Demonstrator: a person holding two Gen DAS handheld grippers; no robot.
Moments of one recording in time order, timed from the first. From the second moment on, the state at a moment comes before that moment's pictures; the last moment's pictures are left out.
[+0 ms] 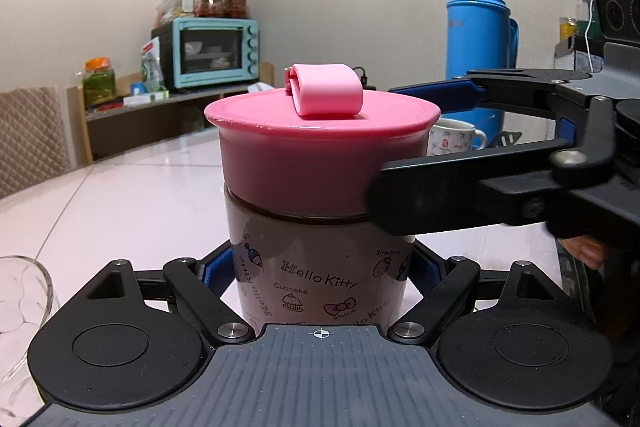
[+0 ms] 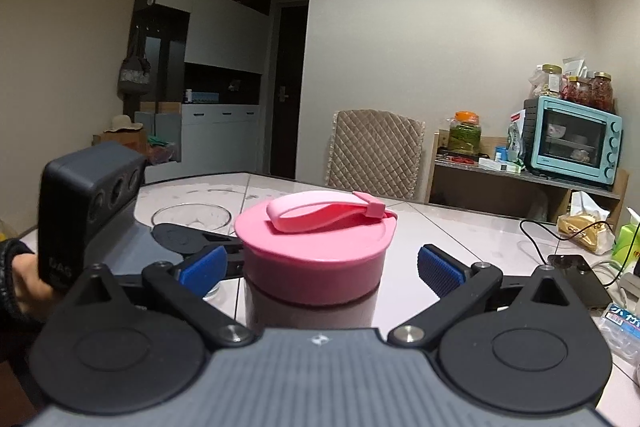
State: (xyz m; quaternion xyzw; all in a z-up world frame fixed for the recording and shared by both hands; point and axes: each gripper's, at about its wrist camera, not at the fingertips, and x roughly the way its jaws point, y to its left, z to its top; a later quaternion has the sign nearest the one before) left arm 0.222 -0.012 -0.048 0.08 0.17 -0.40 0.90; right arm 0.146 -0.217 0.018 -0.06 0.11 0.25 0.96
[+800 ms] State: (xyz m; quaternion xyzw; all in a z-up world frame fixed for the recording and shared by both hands) left arm 0.221 -0.017 -0.047 0.08 0.17 -0.40 0.90; right arm 0.159 -0.203 0.016 -0.04 0.13 0.27 0.95
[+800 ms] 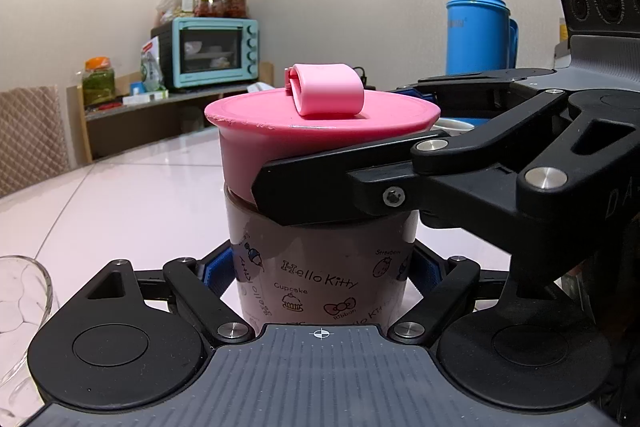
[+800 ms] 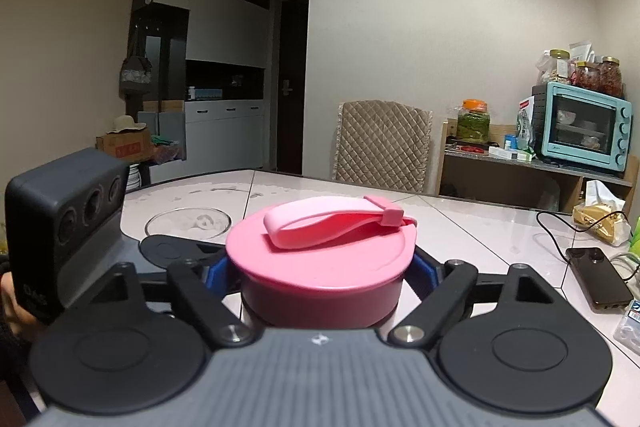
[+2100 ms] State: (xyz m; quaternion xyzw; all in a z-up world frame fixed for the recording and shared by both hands) left arm 0.222 -0.017 -0.045 0.08 0.17 -0.41 0.89; right arm 0.188 -0.275 0.039 -0.11 0.12 0.46 0.87
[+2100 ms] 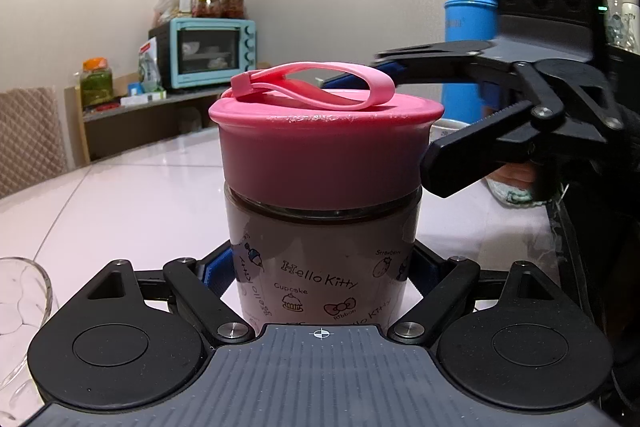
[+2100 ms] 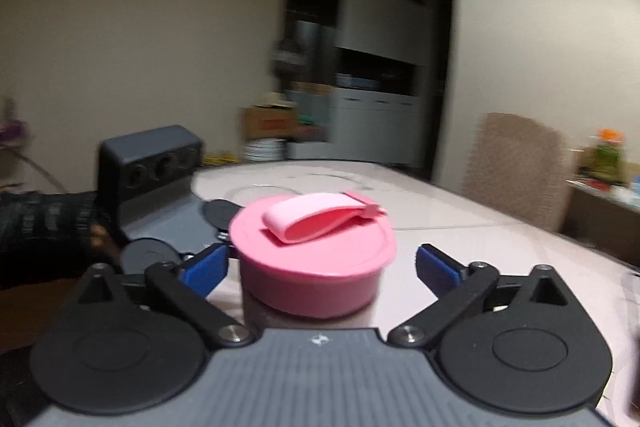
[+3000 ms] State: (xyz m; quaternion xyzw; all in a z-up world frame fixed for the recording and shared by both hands) left arm 0.220 -0.020 -0.044 0.08 0.17 -0.40 0.89; right arm 0.145 -0.212 0.016 -0.04 0.10 0.26 0.96
